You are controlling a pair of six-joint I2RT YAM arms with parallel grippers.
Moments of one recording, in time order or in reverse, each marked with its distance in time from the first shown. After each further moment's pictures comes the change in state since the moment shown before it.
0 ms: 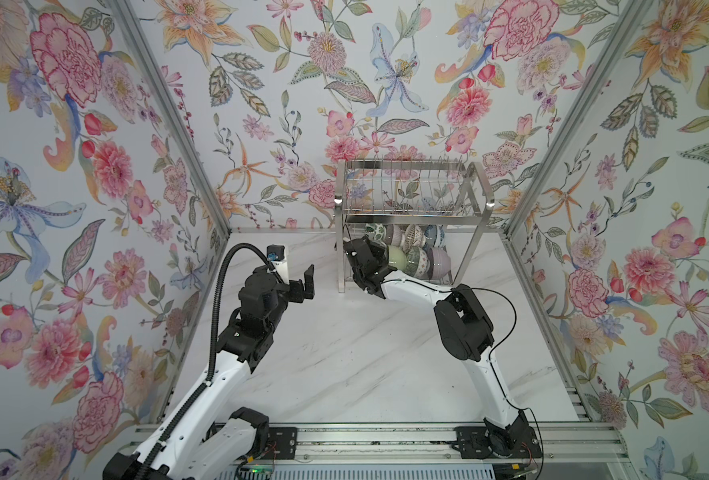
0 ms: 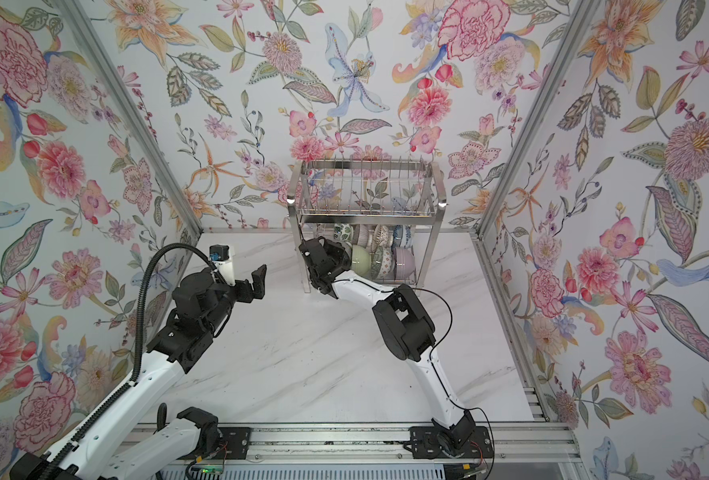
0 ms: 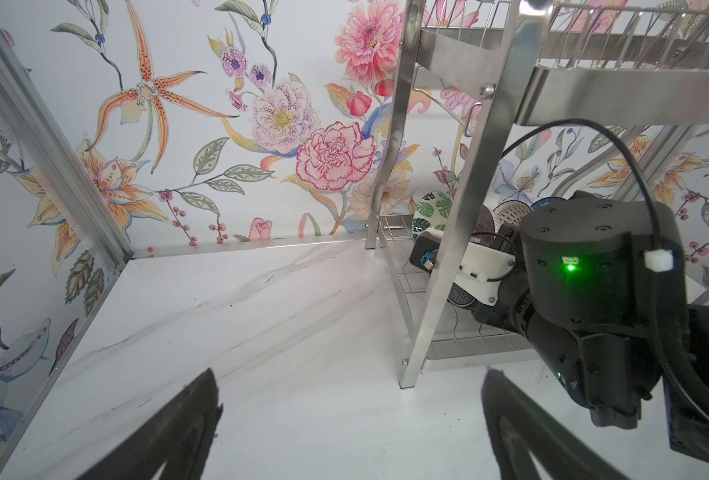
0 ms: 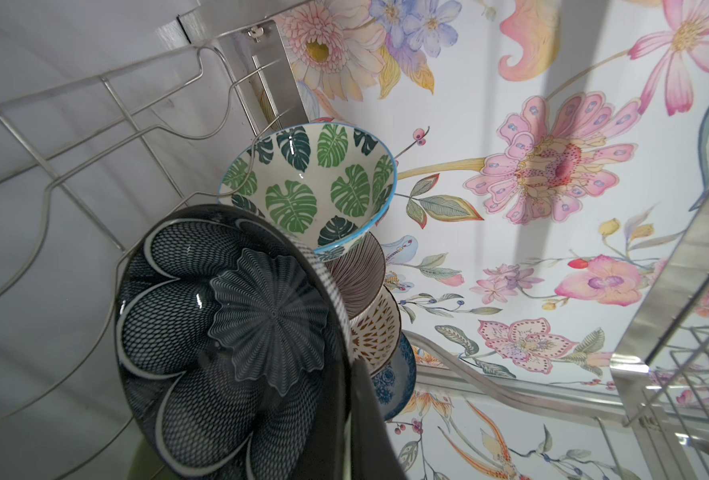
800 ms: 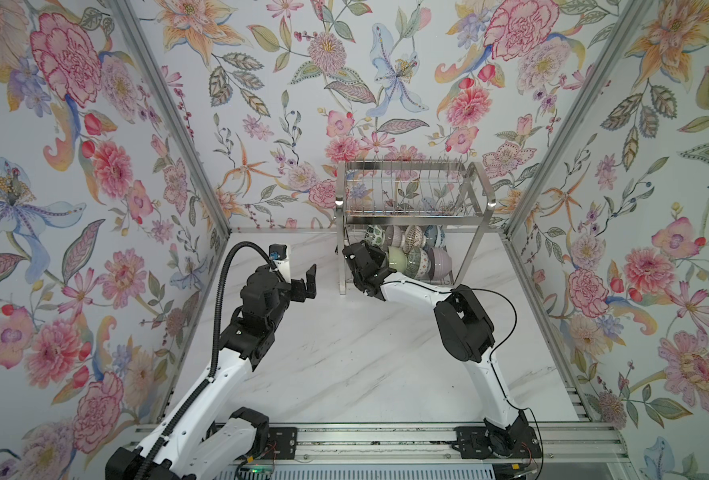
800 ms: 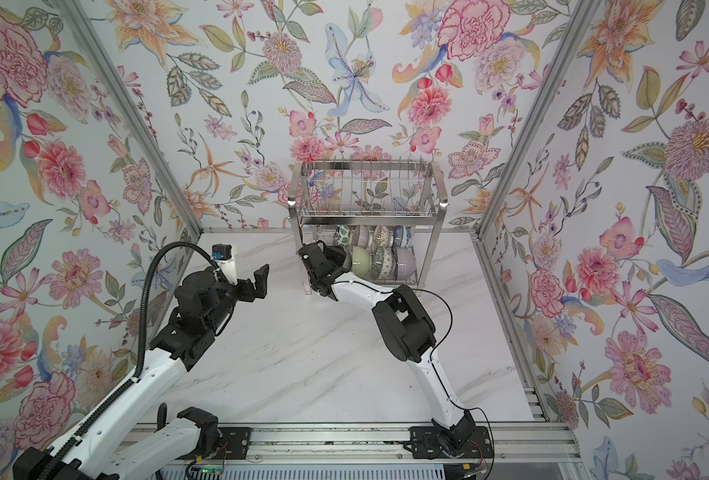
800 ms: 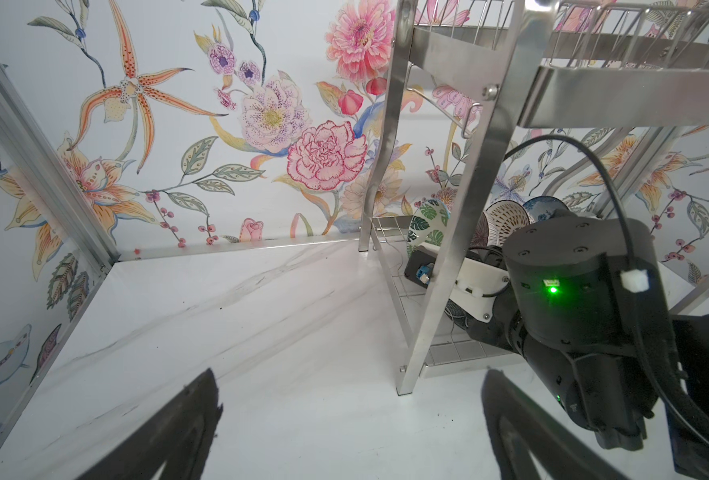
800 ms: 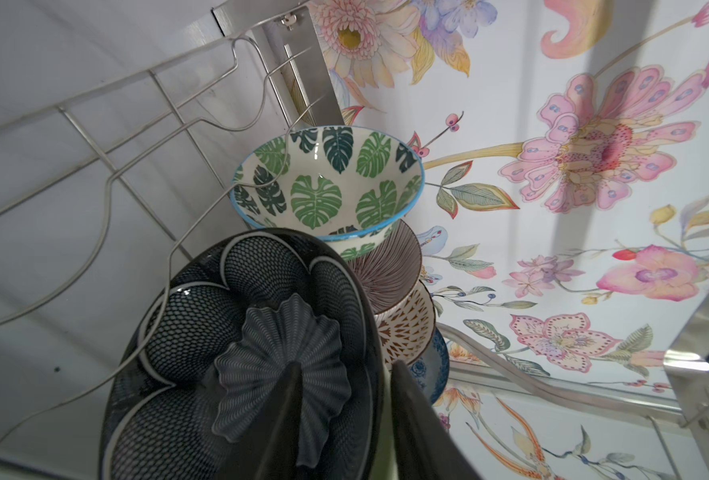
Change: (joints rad) left arm 0.000 0.023 0.000 0.019 0.024 -0.004; right arm 0.009 -0.013 -0.033 -0.072 -0.024 0.095
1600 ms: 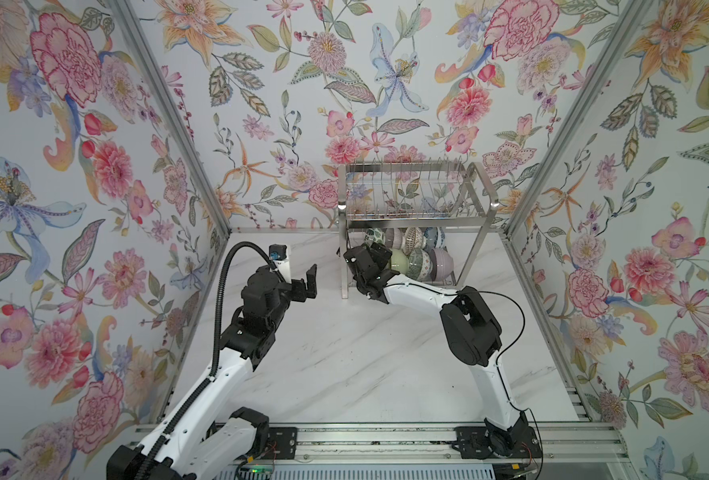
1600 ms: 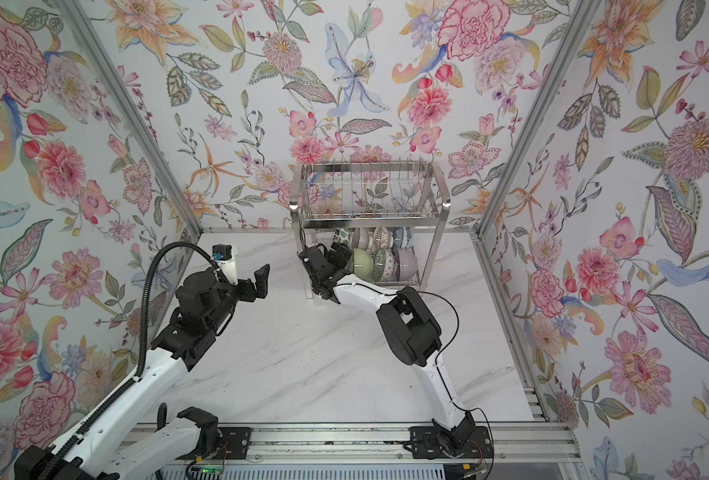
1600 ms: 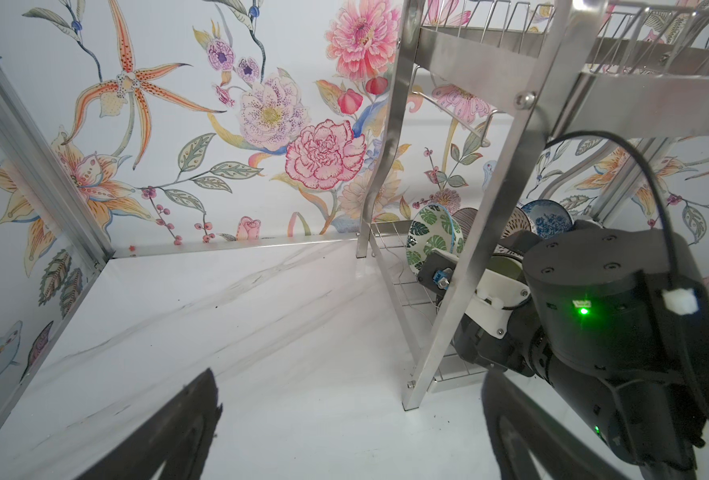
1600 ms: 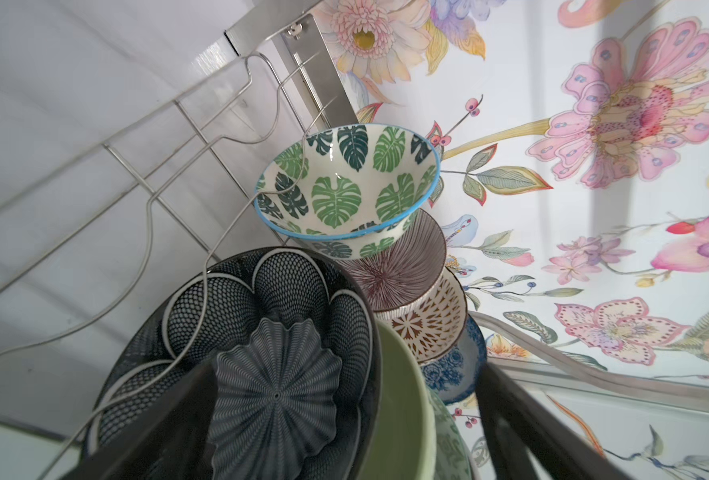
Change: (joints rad) left arm 0.000 0.003 -0.008 0.019 0.003 -0.015; right arm 0.013 -0.069 -0.079 -0.047 -0.059 0.176
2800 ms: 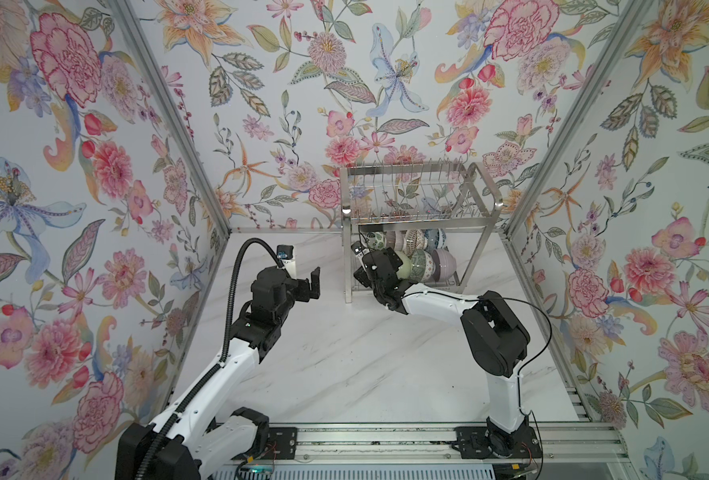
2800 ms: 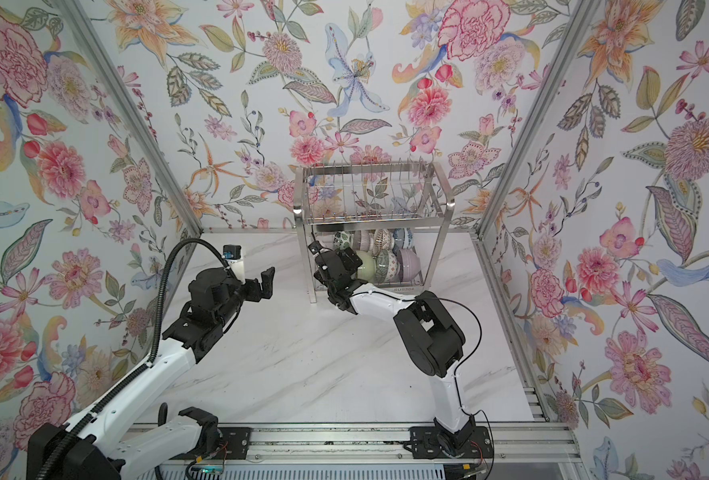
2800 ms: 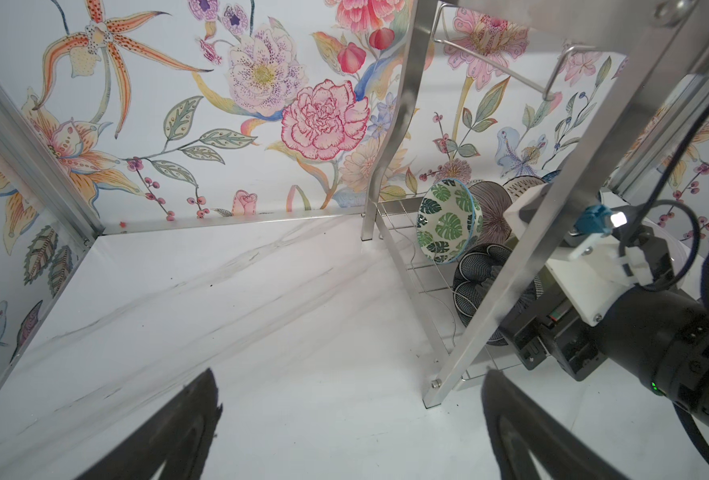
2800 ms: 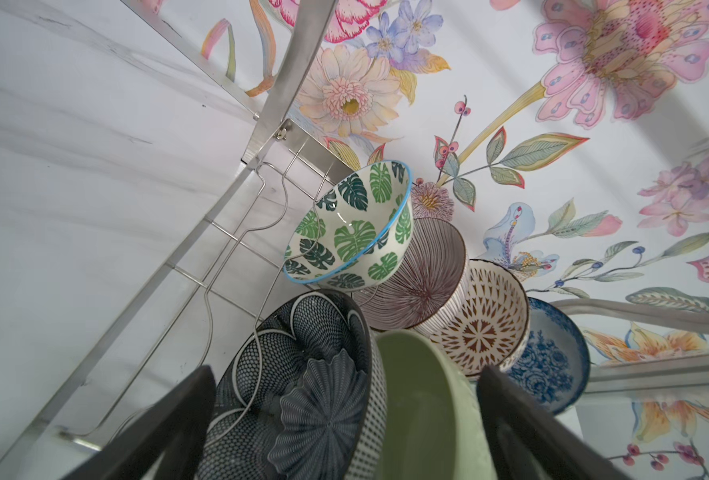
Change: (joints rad) left arm 0.000 0.095 0.001 0.007 -0.001 0.001; right arm -0.039 -0.204 -0.320 0.308 -0.227 0.302
